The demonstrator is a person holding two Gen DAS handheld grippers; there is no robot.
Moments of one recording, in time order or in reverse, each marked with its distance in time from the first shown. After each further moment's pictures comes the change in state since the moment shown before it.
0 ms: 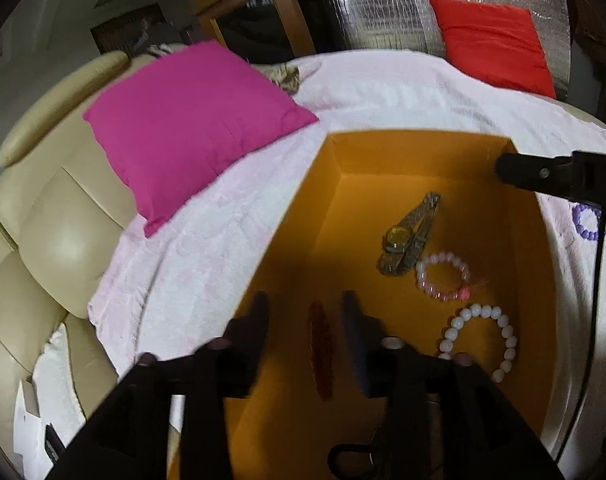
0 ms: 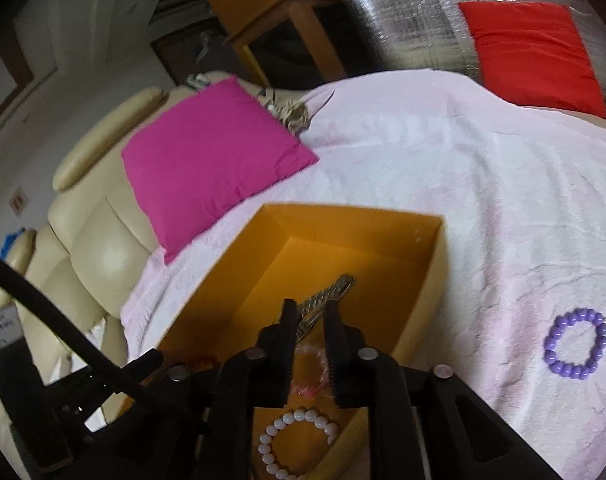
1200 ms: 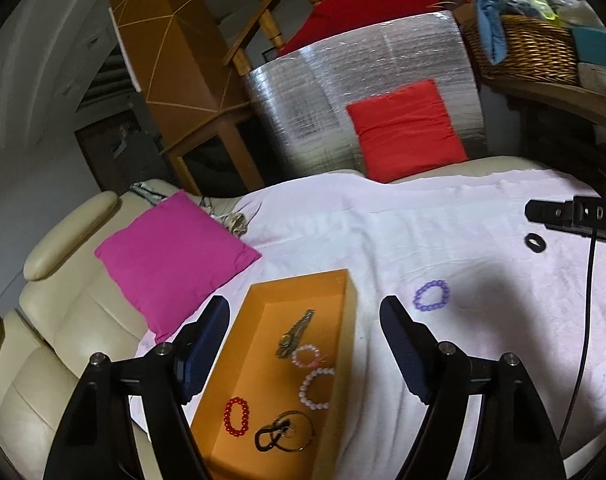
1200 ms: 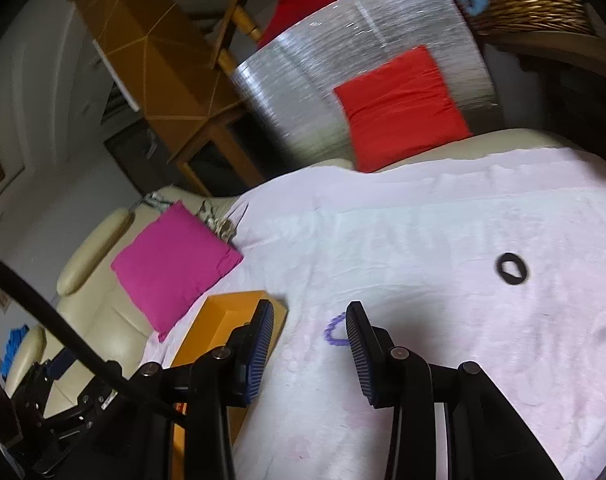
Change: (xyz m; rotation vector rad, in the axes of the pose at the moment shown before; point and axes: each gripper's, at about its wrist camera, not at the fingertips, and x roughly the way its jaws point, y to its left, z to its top) left arm -0.216 -0.104 0.021 0.173 -0.353 -0.063; right arm -0.266 -0.118 -0.025 0.228 -0.273 -0.129
